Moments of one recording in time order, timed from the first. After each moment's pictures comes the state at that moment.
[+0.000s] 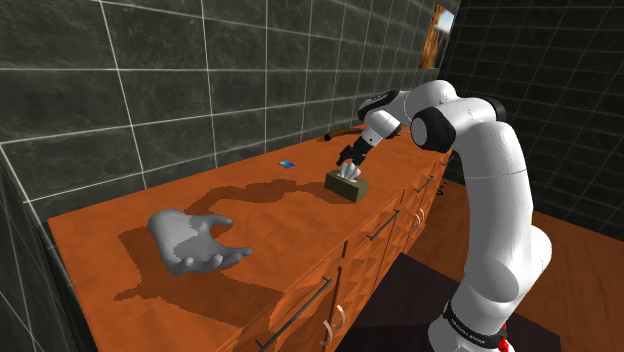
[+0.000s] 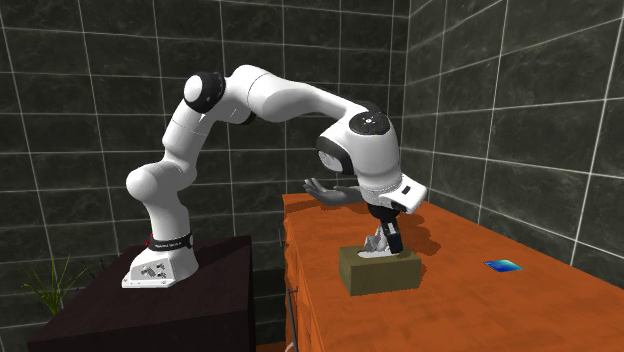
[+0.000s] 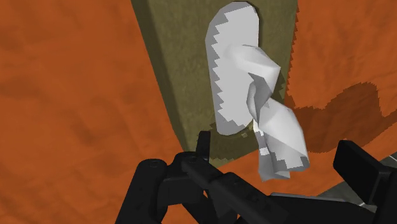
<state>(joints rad) -0.28 0.54 -0.48 -1.59 0.91 1.97 -0.83</state>
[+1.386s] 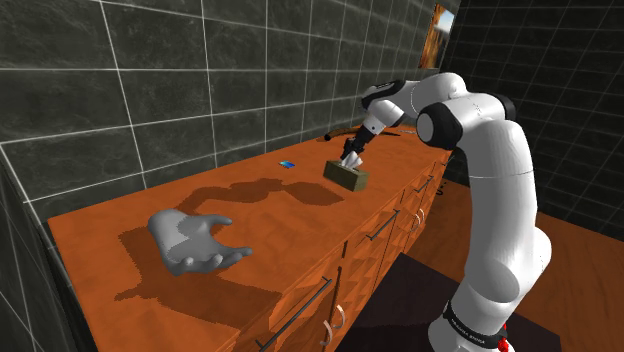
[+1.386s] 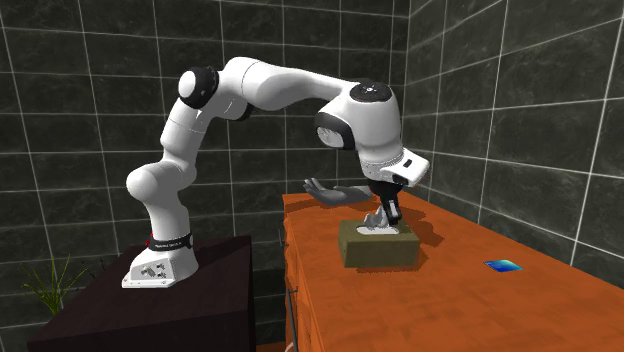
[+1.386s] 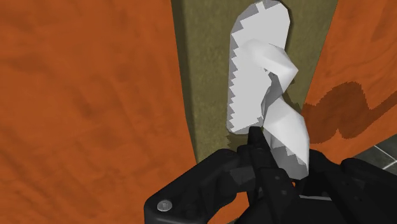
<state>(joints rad) -0.28 0.48 -0.50 -1.55 0.86 1.89 -0.76</state>
